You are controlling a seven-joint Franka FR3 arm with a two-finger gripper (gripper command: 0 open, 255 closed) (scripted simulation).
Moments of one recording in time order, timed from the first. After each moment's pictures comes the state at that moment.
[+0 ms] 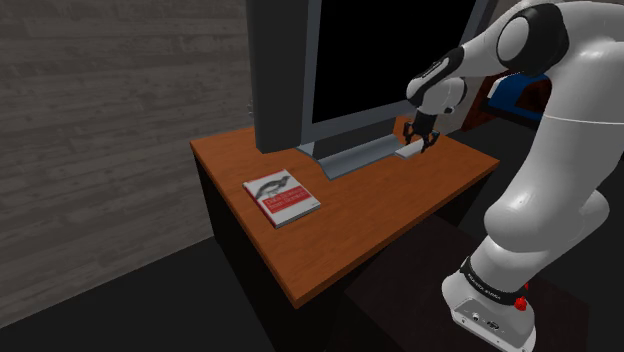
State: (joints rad) arm -0.42 0.26 -0.35 -2.09 0.09 2.33 0.70
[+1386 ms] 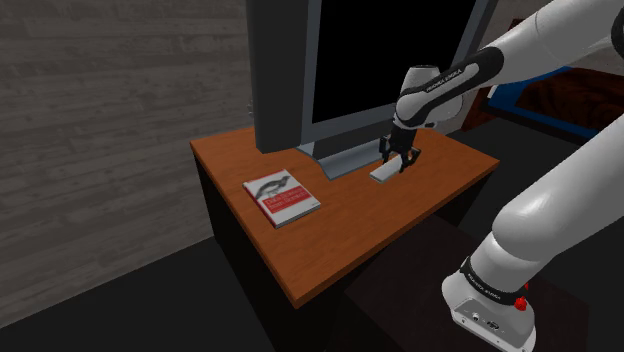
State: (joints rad) arm -0.21 -0.20 -0.18 -2.59 -0.07 2.38 1.18
